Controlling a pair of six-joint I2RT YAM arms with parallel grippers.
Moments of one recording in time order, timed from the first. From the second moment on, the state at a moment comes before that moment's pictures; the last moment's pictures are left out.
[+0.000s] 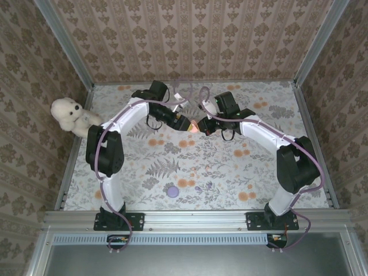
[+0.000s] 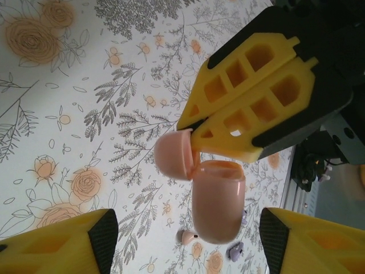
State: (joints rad) left arm -0.45 1.95 1.67 -0.94 0.88 0.26; right arm 0.43 1.71 1.27 -0.40 -0.45 -0.01
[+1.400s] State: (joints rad) left arm -0.49 1.98 1.65 -0.90 0.92 0.27; right arm 0.44 1.72 1.30 -0.42 -0.41 -0.03
